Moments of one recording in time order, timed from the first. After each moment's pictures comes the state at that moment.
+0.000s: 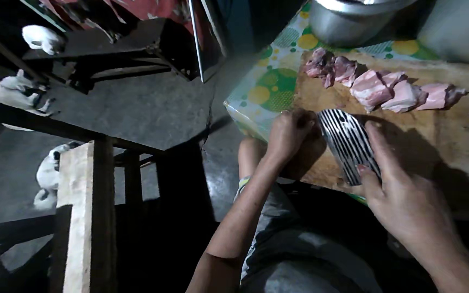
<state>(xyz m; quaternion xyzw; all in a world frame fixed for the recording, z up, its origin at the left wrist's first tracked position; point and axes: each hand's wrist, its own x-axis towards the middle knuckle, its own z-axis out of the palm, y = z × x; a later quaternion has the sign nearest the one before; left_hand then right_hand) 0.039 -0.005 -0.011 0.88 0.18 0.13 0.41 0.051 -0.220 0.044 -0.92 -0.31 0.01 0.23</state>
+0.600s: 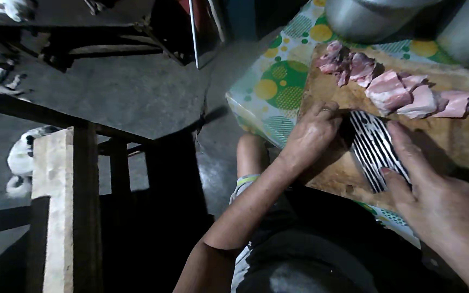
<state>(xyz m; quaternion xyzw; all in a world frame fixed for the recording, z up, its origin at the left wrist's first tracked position) 0.056 -0.015 -0.033 0.95 -0.01 0.23 0.22 0.069 -0.216 0.059 -0.94 -0.32 0.04 0.12</state>
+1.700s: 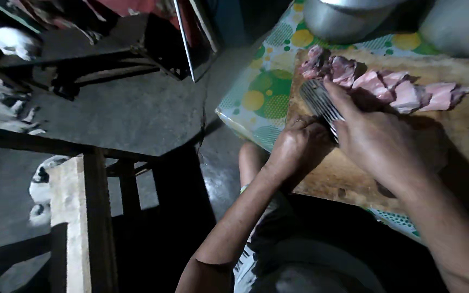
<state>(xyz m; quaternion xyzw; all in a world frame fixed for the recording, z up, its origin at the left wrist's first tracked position) 0.052 -0.008 -0.039 0.92 -0.01 0.24 0.30 0.120 -0.141 0.061 -0.93 -0.35 0.06 0.10</state>
